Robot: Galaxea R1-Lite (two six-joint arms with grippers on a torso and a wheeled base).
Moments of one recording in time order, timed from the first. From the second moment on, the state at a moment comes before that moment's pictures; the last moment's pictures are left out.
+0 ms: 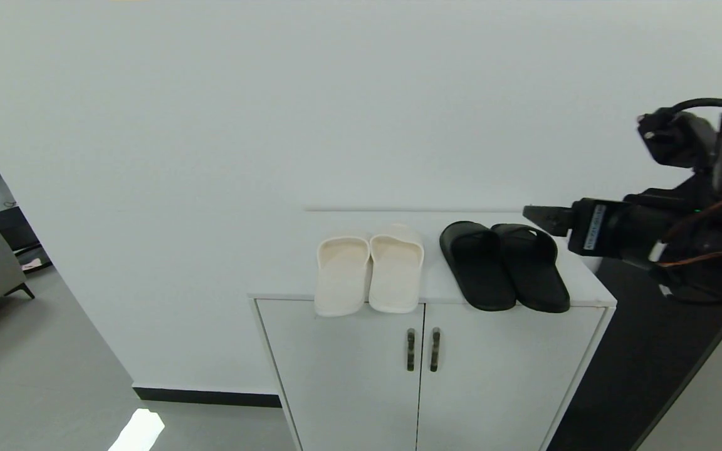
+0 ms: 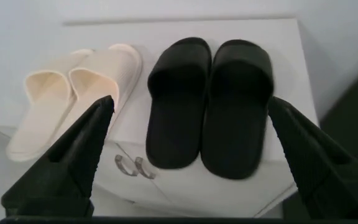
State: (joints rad) left arm 0.00 0.00 0.00 0.00 -0.05 0.05; right arm 0.63 1.48 -0.99 -0.26 -0.41 0.27
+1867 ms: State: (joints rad) left arm 0.00 0.00 0.00 0.00 -0.04 0.00; right arm 0.47 2.07 -1.23 -0.54 -0.38 0.13
